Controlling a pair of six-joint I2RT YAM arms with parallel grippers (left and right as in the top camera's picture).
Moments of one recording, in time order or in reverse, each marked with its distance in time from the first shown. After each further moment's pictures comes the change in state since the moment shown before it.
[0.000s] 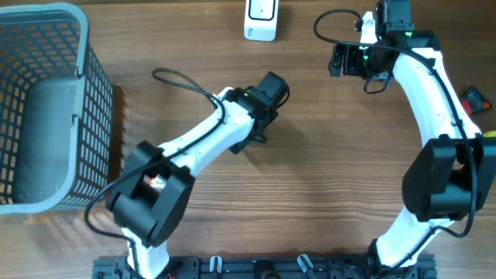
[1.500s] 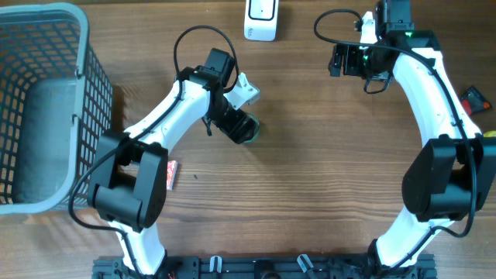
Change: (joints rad) left arm 0.278 0.028 -0.002 -0.018 0.507 1.714; right arm 0.000 0.000 0.000 0.000 0.000 0.000
